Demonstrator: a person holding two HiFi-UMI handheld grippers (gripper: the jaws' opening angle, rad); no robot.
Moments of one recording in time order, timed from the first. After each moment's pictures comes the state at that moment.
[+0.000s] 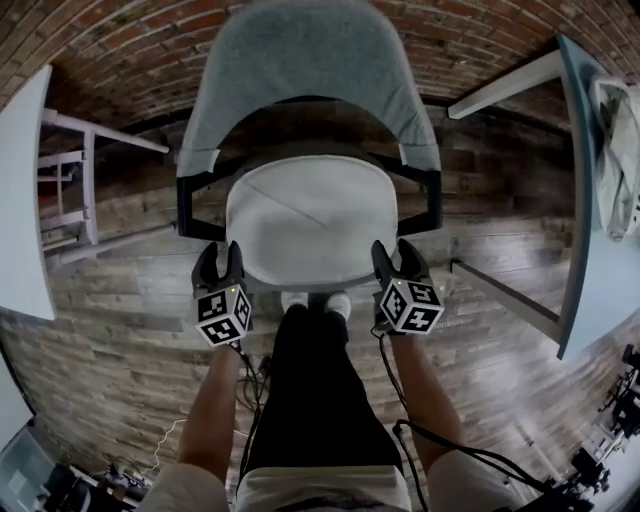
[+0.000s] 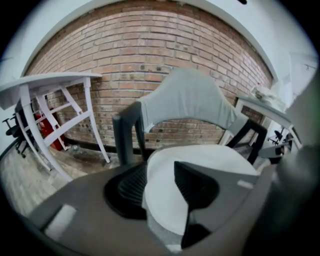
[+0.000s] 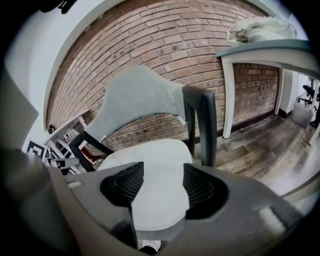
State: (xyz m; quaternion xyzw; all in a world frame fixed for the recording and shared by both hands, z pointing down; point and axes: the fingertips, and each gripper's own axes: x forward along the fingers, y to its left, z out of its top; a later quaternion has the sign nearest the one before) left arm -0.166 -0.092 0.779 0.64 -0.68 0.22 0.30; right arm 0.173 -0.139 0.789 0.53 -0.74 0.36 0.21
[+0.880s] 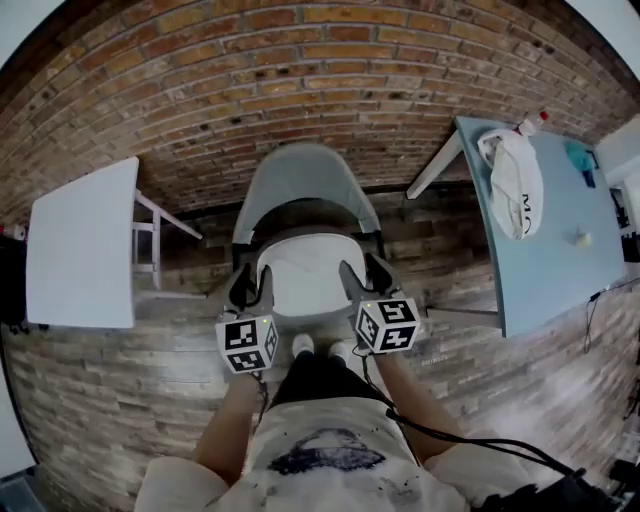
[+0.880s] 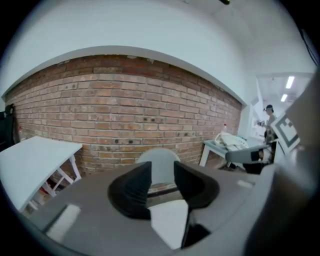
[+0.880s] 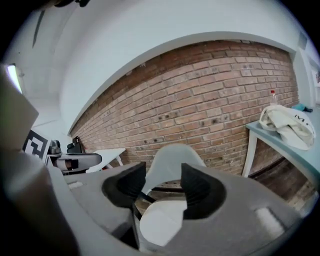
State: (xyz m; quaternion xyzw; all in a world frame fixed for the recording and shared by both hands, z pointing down) left arm -0.091 -0.105 0.377 0.74 -0.63 0.14 0.17; right arm 0.102 -0.135 0.387 0.49 -0.83 0.23 0.12
